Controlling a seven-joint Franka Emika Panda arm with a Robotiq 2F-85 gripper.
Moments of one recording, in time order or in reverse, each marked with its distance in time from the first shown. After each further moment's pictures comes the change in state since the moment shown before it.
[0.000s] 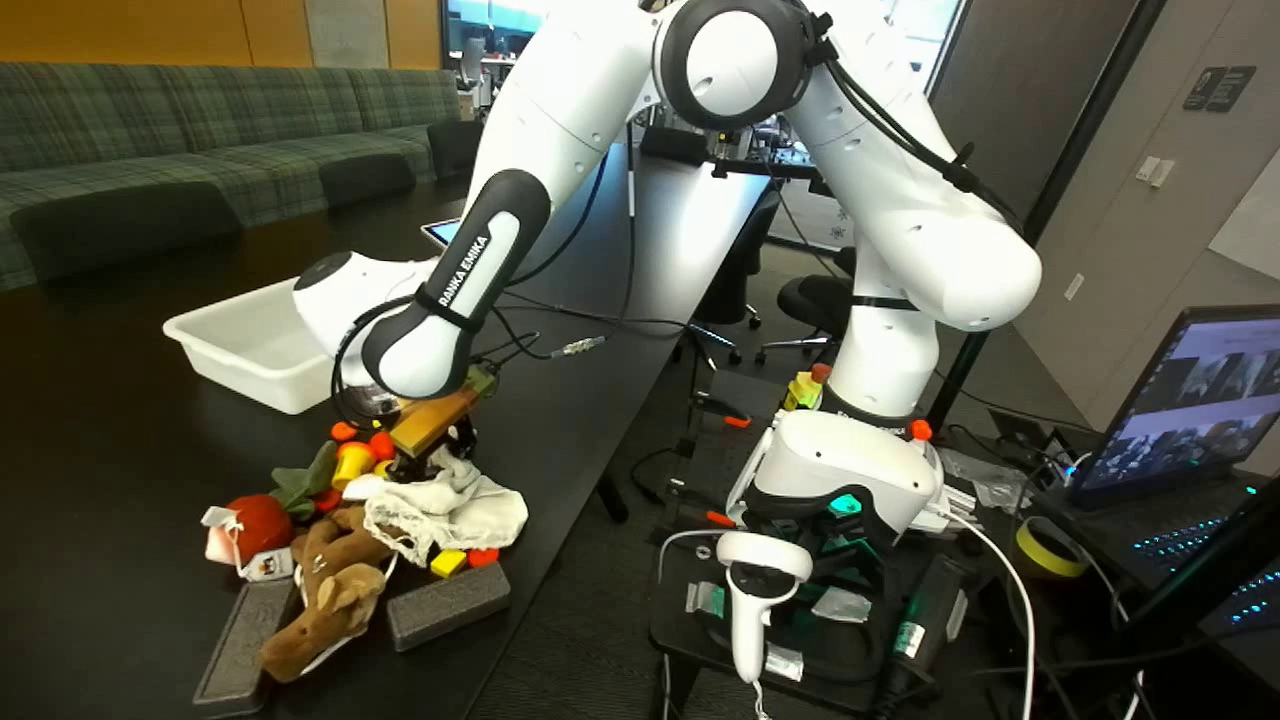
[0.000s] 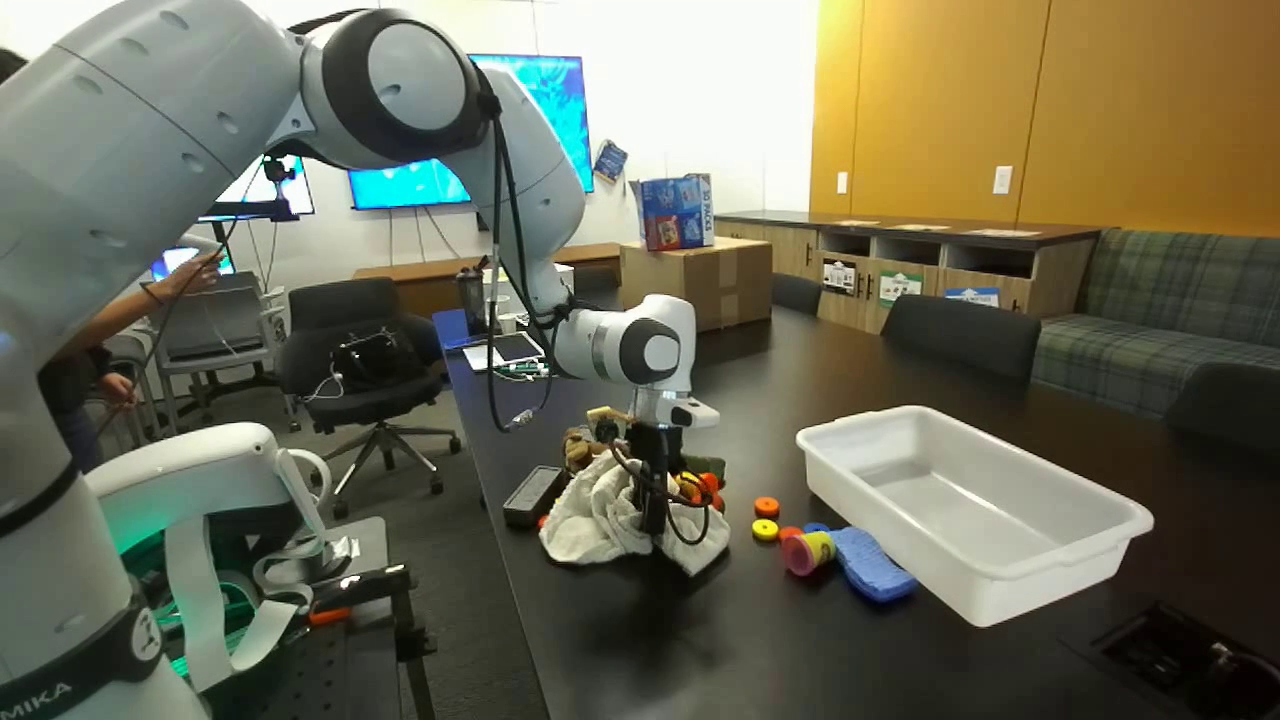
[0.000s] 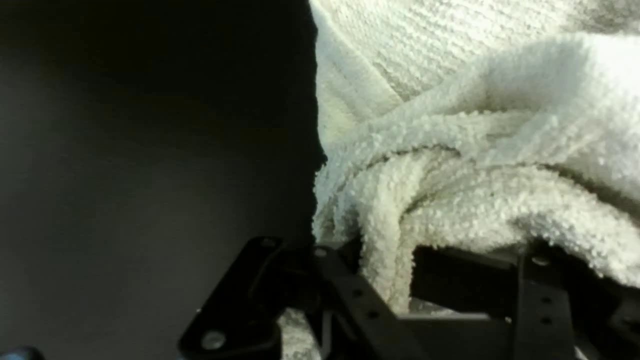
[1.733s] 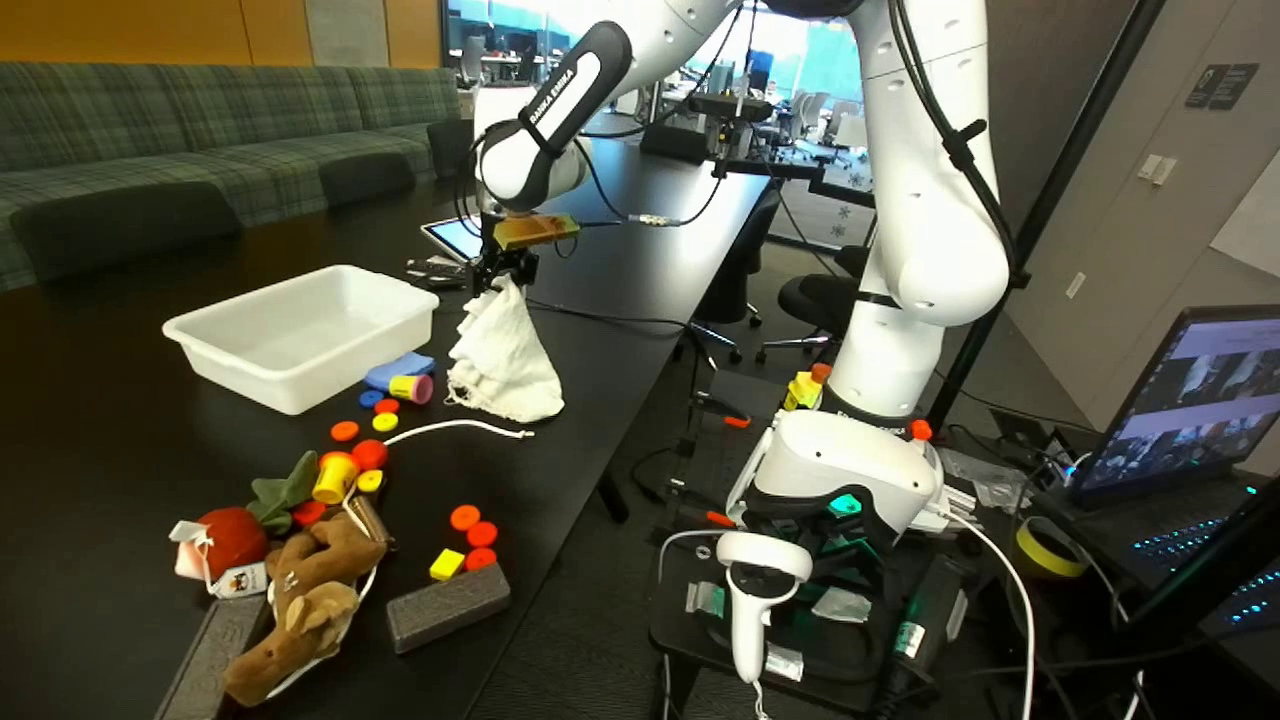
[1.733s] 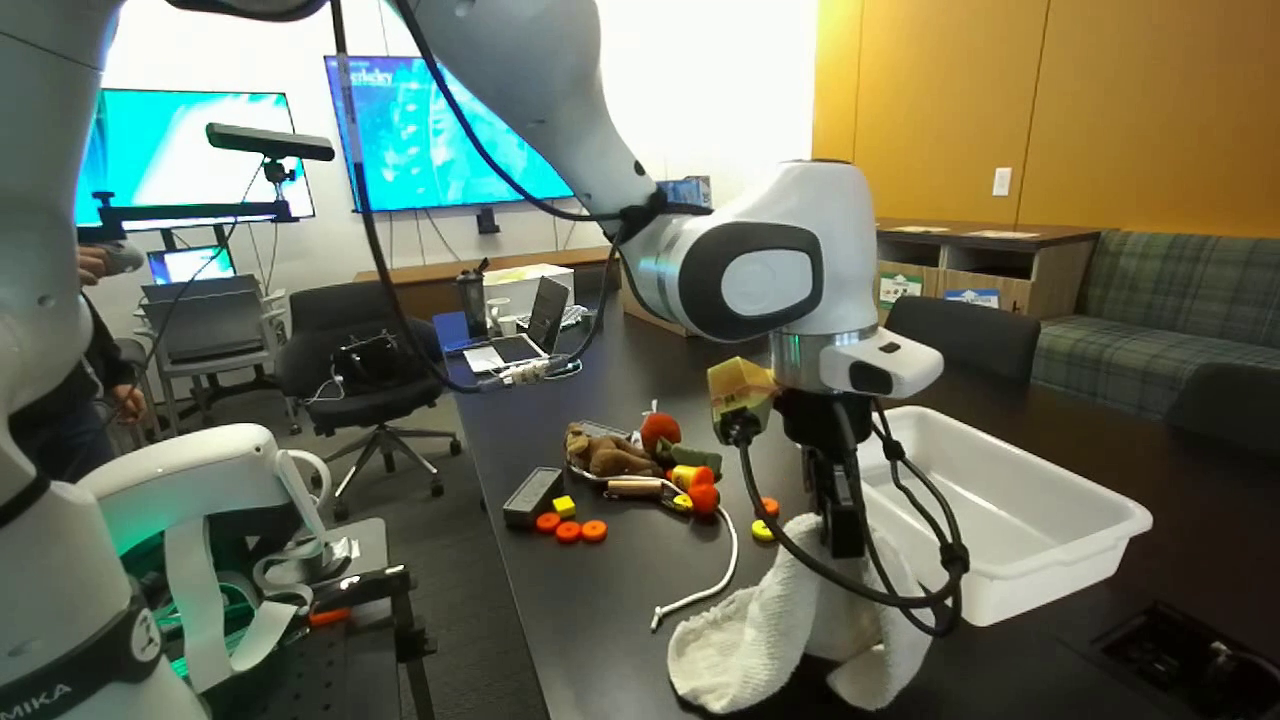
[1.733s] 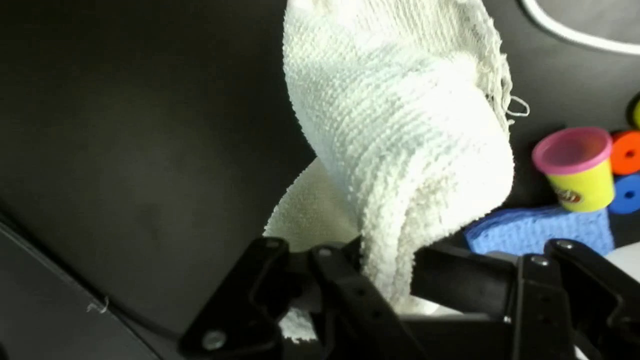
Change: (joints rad) arm -0.359 -0.394 -0.160 -0.281 0.121 0.275 -0.359
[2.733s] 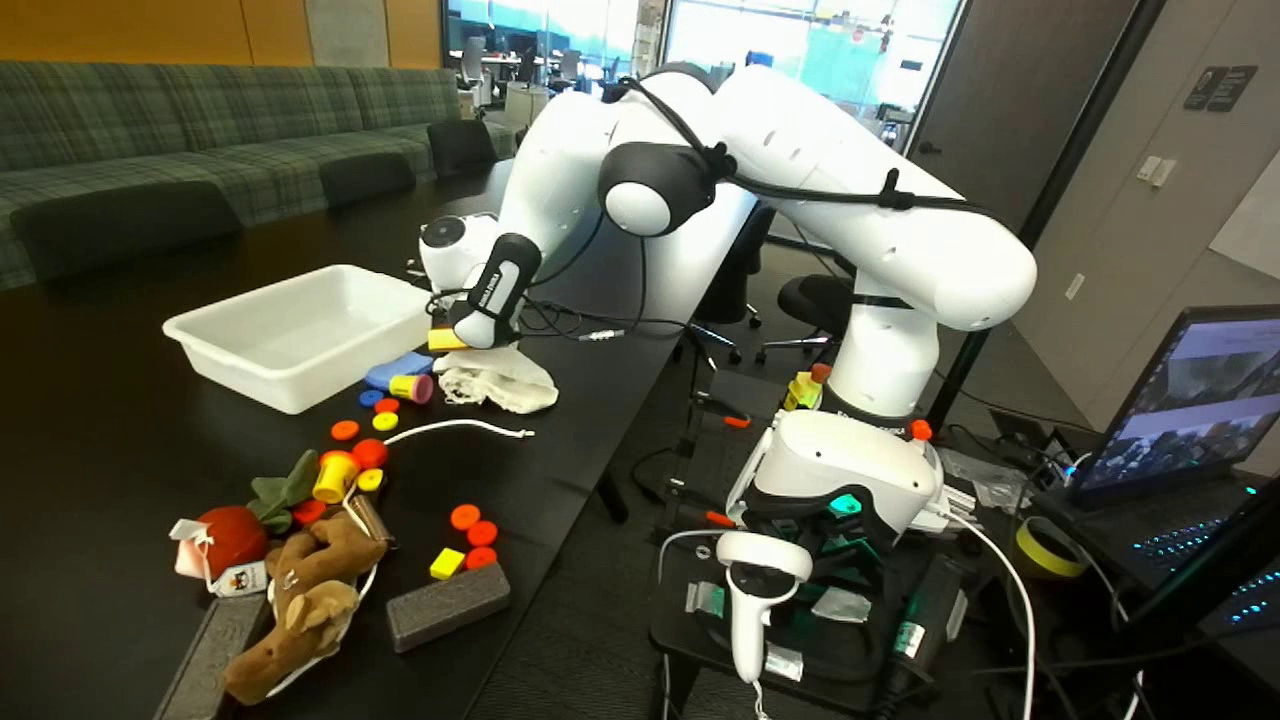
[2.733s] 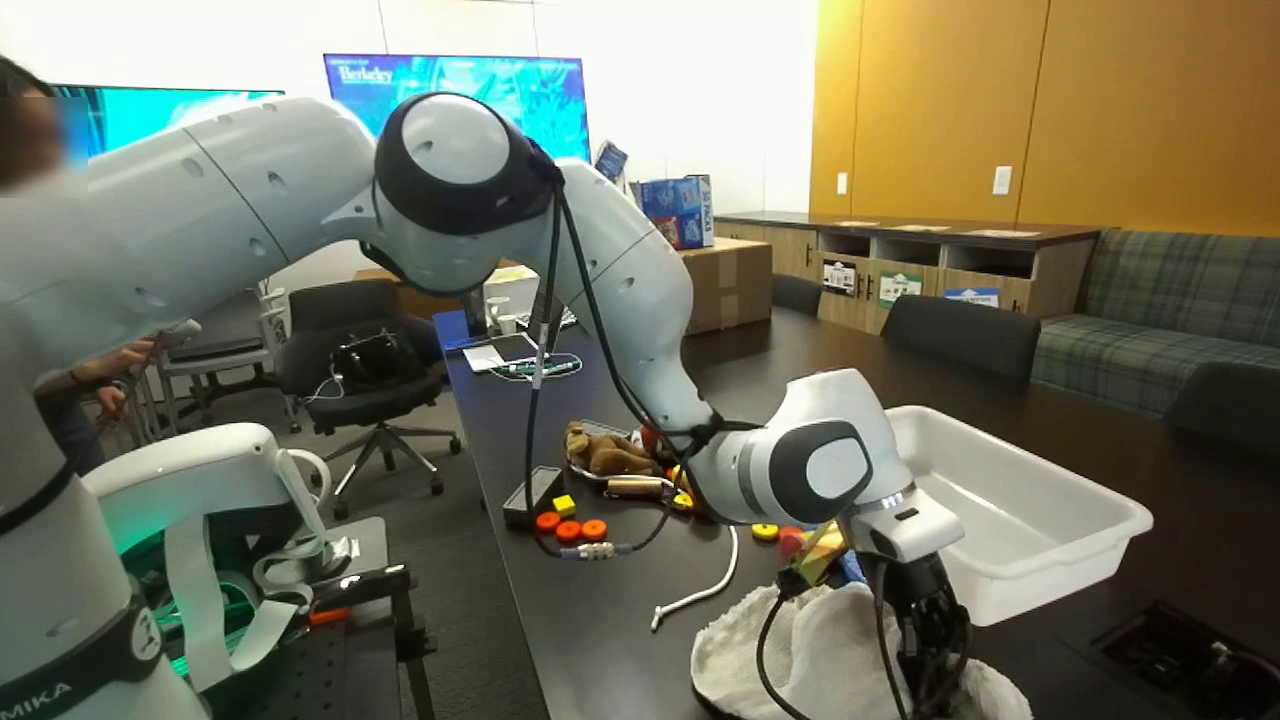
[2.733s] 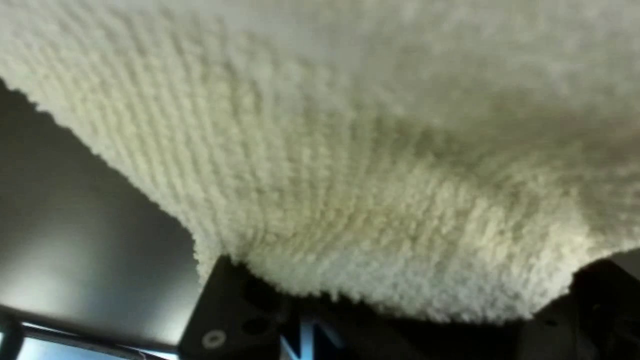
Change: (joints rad) arm 0.298 0.726 -0.378 0.515 -0.009 0.186 0.796
